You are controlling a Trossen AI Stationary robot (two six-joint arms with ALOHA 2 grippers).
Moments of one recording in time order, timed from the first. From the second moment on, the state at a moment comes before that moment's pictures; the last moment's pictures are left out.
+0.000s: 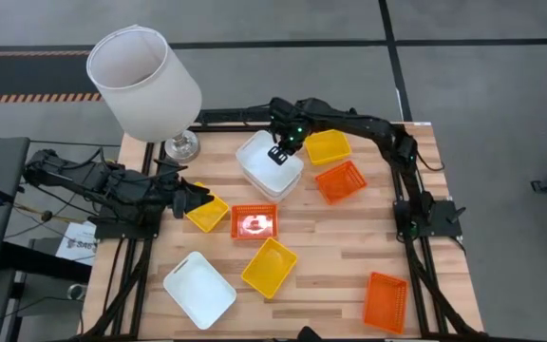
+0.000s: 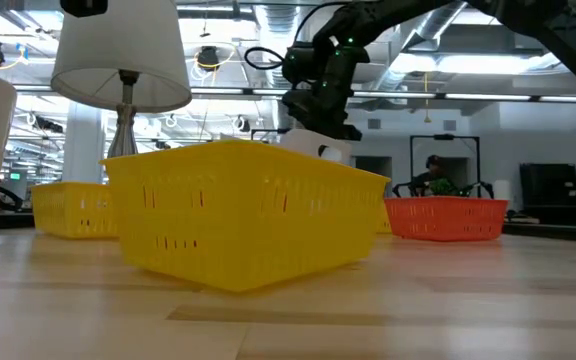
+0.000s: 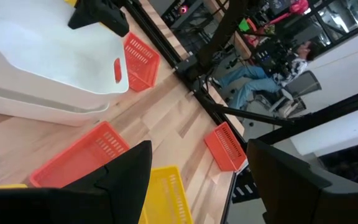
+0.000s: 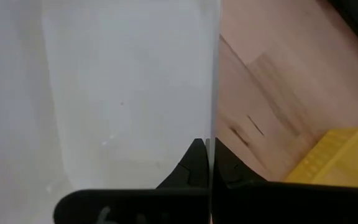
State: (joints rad) left arm -0.32 0.77 0.95 -0.57 -0.43 -1.04; right arm -0.46 2.12 1.96 -1.08 -0.11 0.26
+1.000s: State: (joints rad) left arm -0.32 0.77 0.95 -0.57 -0.43 -1.04; right arm -0.46 2.12 1.96 -1.09 -0.11 0.22
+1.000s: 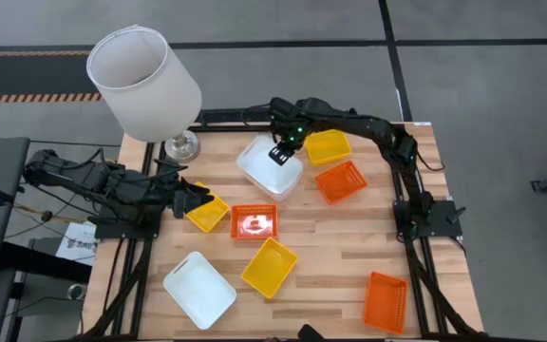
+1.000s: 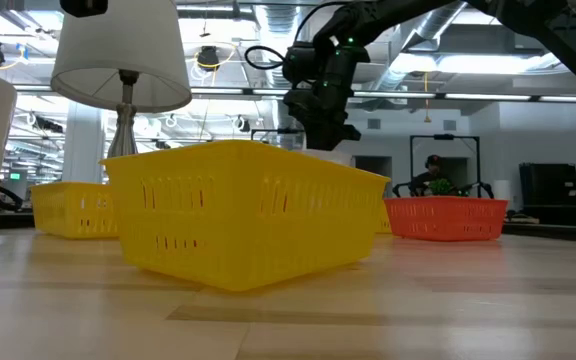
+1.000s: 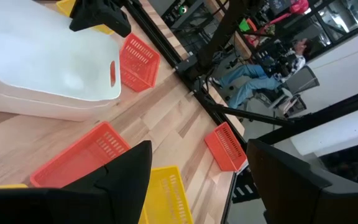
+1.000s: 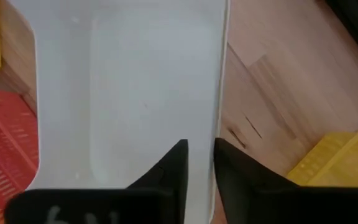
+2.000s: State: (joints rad) left arm -0.55 1.01 0.95 -0.80 0.02 -1.25; right arm -0.17 2.09 2.30 -1.57 -0.13 0.15
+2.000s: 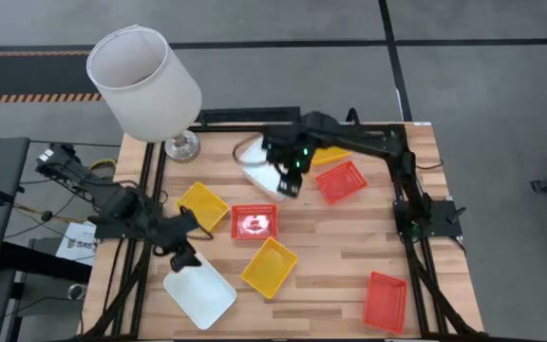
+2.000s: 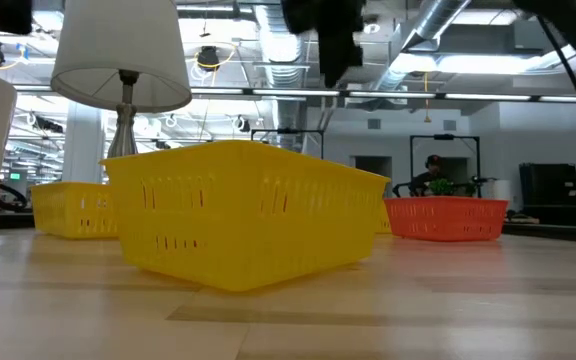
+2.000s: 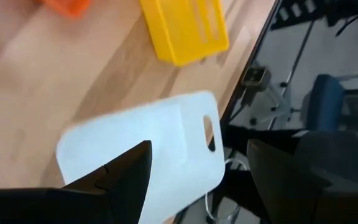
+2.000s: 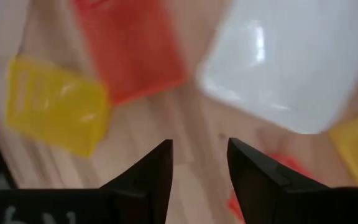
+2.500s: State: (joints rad) left arm -0.69 0.92 0.95 -0.61 -0.29 -1.39; right arm 0.04 2.08 2.19 -1.19 -0.13 0.00
